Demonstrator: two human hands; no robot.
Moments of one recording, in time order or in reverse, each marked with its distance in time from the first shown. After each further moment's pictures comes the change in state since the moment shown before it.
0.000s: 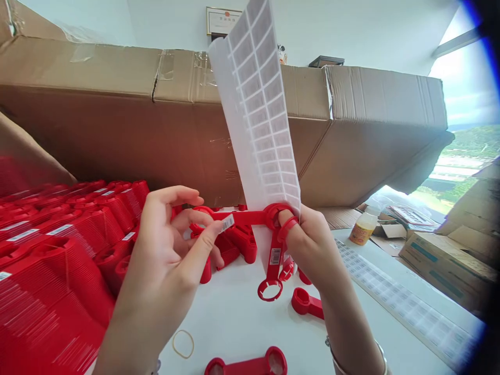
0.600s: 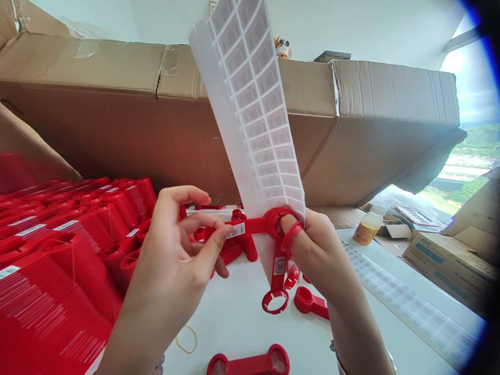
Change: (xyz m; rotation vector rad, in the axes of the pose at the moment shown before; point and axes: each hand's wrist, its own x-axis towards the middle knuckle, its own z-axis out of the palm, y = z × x) left_hand 0.000 0.000 -0.001 0.053 -0.099 -0.075; right_hand -0.014 -0.008 0.001 0.057 -0.101 -0.006
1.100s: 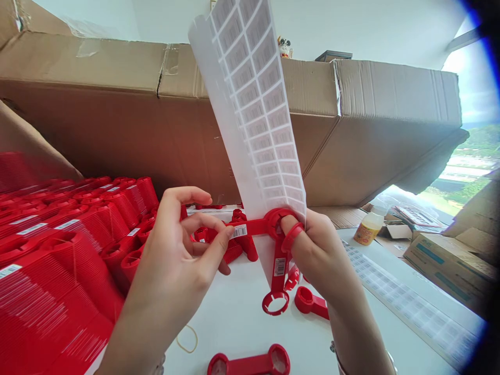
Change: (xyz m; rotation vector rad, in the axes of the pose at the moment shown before) left_hand 0.000 0.001 -0.001 0.080 -0.006 -0.033; right_hand 0.001 -0.001 0.002 -0.004 0.008 0.001
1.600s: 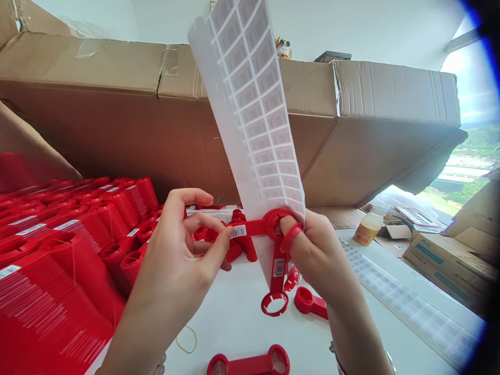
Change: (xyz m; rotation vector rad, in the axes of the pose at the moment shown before) left_hand 0.002 0.000 0.001 -0.035 -0.048 -0.020; right_hand 0.000 0.001 -0.001 -0.002 -0.002 -0.007
